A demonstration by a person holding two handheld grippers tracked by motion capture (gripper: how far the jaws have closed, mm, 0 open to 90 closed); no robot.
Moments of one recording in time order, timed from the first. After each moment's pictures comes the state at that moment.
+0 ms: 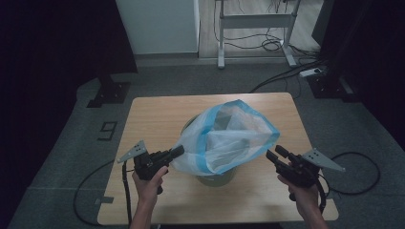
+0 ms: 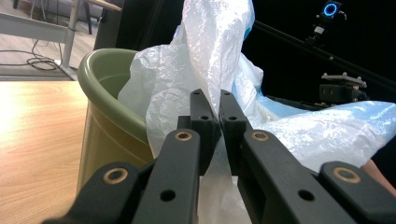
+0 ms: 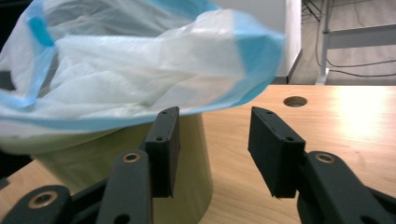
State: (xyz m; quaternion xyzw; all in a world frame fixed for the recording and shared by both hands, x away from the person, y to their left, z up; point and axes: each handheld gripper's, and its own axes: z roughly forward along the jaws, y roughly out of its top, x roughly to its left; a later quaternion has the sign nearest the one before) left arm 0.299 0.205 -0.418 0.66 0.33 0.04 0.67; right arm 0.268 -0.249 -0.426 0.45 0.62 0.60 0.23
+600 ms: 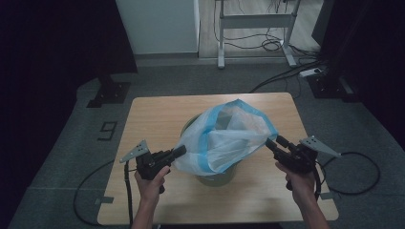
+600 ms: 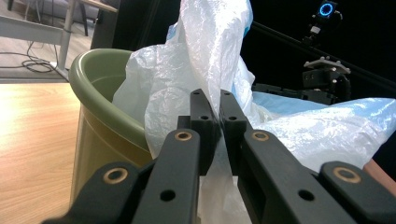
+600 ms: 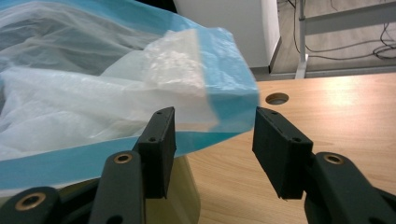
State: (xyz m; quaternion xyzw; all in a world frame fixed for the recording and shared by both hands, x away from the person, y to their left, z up) left arm 0.302 0.202 -0.421 0.66 0.32 0.04 0.68; right arm 0.298 -0.246 -0.416 0.50 0.60 0.58 0.22
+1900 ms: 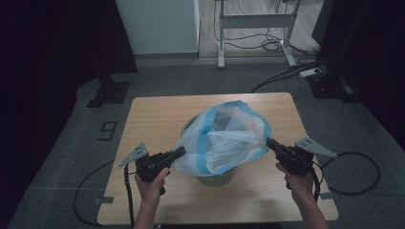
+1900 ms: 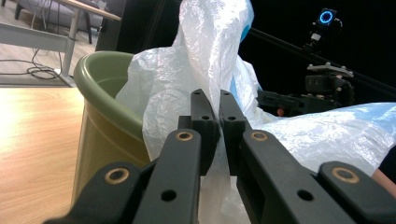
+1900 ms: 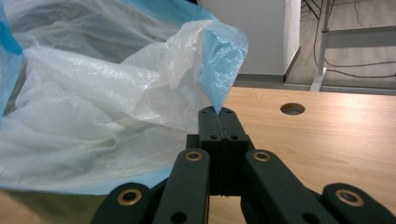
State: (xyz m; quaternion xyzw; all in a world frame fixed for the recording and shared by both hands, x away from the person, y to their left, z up) left arm 0.295 0.204 -0.427 0.65 0.32 0.05 0.69; right arm 0.294 -0.240 -0.417 0.44 0.64 0.58 0.24
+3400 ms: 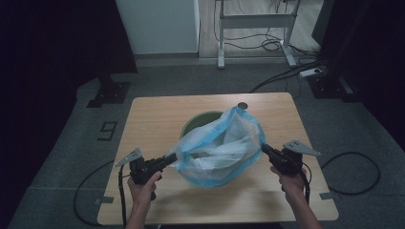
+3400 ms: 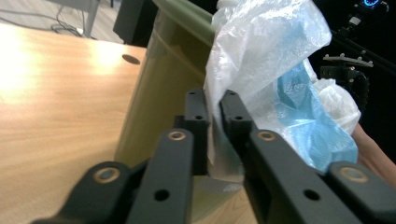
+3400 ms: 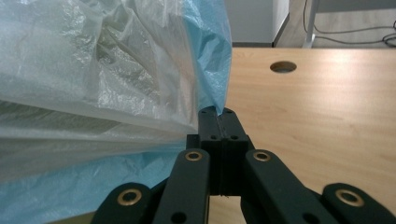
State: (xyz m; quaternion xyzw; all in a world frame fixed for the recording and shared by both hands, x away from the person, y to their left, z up) left arm 0.303 0.235 -0.459 0.66 0.38 0.03 0.64; right arm 0.316 -0.229 -0.456 0.48 0.67 0.53 0.23
